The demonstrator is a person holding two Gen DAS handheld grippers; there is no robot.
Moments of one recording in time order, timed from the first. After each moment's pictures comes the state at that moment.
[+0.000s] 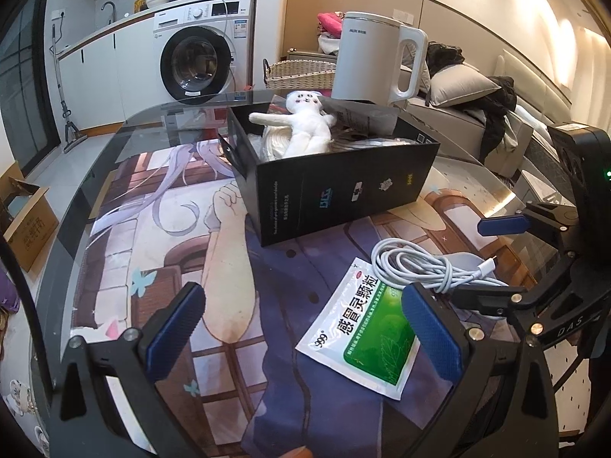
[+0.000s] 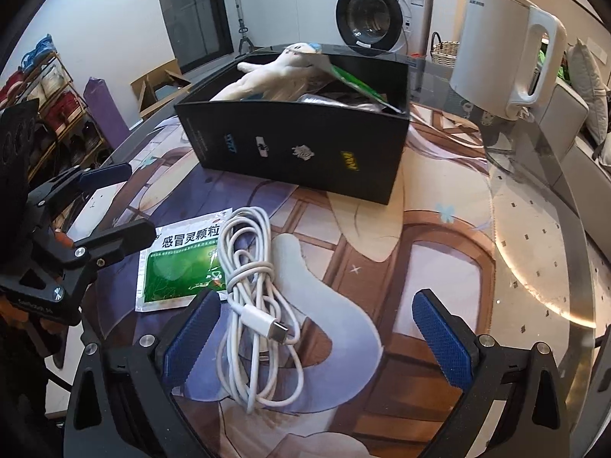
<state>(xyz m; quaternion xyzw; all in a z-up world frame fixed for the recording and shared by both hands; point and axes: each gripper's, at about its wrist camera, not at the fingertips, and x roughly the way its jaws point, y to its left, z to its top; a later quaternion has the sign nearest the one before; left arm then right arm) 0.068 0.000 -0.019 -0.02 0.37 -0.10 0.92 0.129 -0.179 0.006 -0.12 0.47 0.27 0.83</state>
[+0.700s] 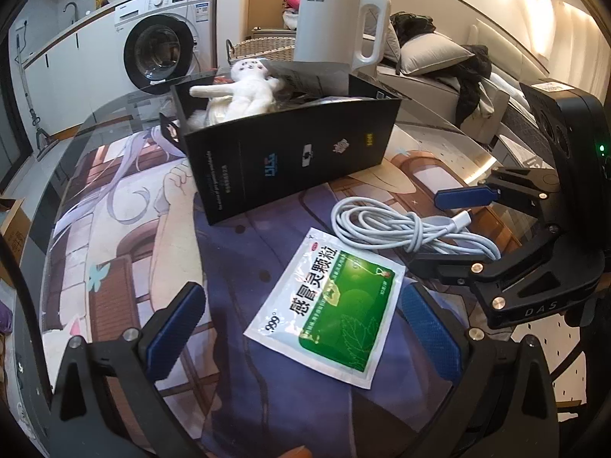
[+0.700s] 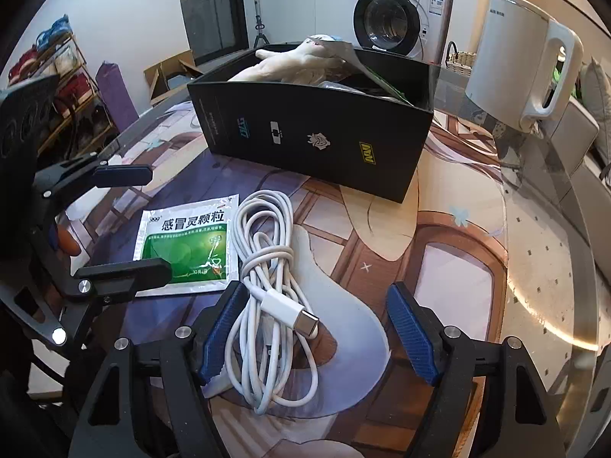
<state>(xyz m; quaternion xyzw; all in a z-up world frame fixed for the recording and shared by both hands) 0.069 -0.027 -0.031 0.01 0.41 -0.16 0.90 0.121 -0.175 -0.004 -0.15 0.46 0.29 0.83</state>
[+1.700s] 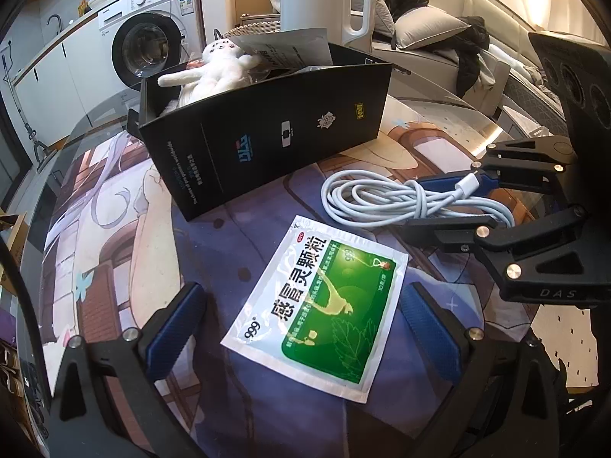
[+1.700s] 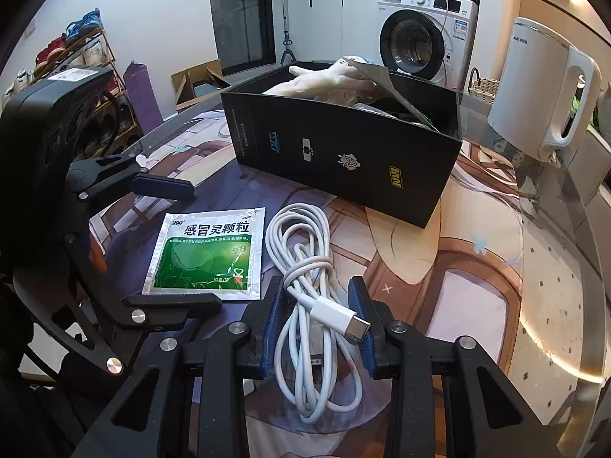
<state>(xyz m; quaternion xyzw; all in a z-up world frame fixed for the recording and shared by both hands) 0.078 -0.044 -0.043 0.06 0.44 -0.15 0.88 0.117 -0.172 -0.003 -0.15 0.42 0.34 0.83</state>
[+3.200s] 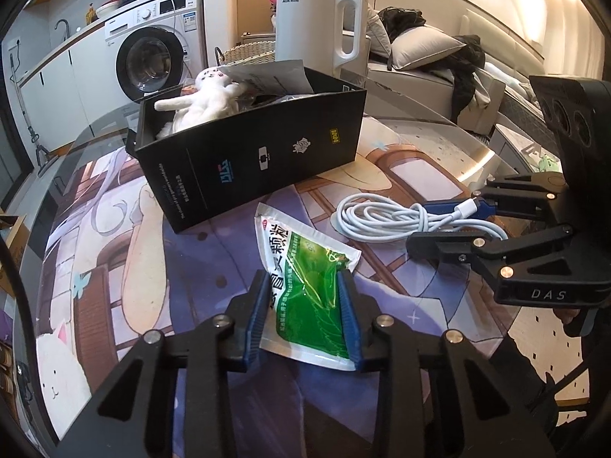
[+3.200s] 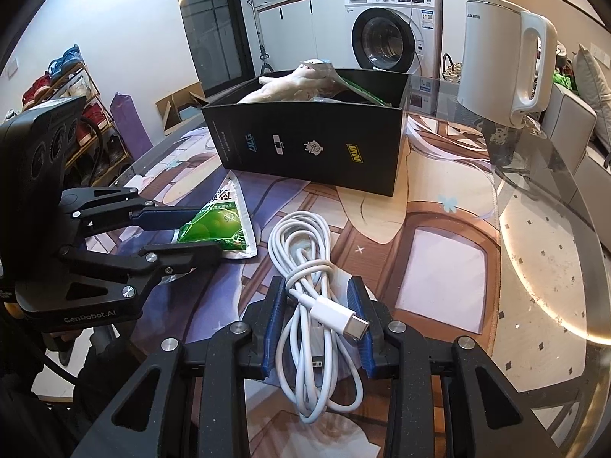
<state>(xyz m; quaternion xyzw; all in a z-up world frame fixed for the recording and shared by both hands) 0.063 -0.056 -0.031 0.04 0.40 -0.15 0.90 0.111 -0.207 -0.003 -0.09 0.42 0.32 0.84</state>
